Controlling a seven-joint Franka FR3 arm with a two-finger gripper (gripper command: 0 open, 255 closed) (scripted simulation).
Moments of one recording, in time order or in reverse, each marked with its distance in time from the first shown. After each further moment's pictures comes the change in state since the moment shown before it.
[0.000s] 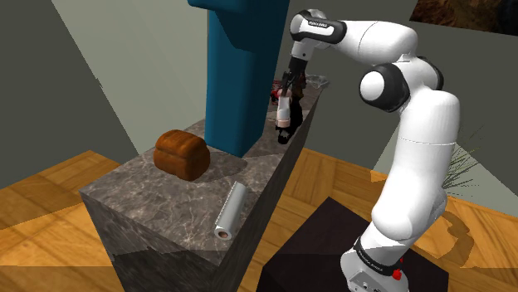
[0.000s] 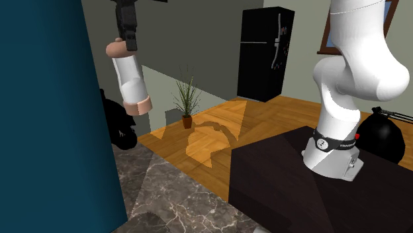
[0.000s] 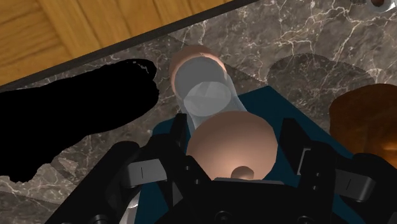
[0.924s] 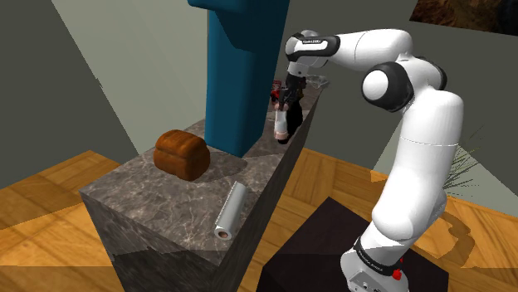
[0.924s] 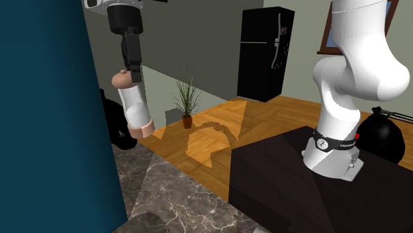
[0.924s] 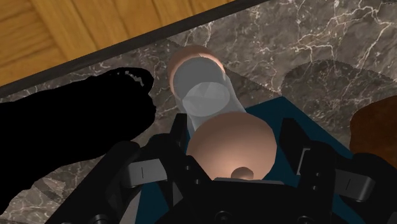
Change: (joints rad) arm 0.015 -0.025 0.002 -0.220 -0.002 0.194 -0.028
